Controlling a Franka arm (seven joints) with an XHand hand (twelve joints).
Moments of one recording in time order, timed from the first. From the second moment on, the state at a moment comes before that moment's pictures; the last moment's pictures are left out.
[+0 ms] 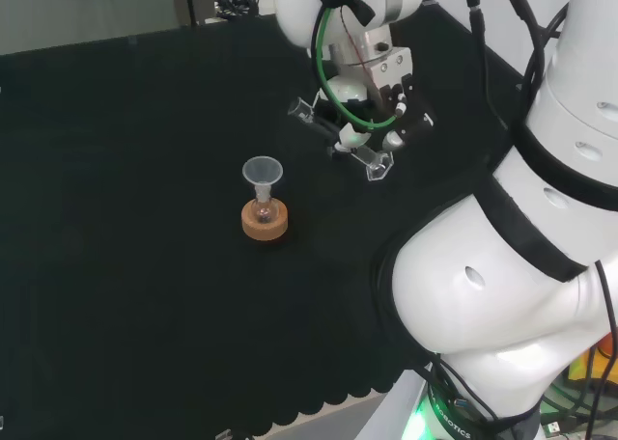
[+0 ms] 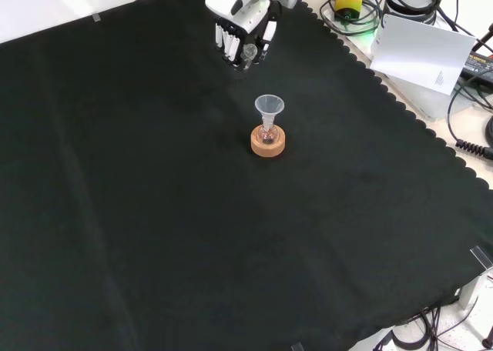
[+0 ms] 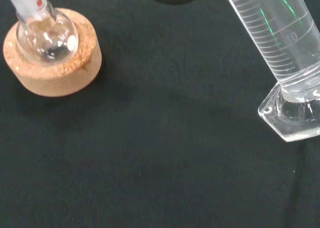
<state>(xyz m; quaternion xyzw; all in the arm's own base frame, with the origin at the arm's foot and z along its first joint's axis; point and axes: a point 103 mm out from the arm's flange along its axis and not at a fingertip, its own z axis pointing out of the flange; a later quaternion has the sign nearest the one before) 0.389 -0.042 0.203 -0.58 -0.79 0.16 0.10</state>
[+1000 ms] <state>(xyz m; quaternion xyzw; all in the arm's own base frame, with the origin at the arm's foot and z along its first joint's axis) 0.372 -0.031 0.192 -0.55 -0.79 0.26 0.09</state>
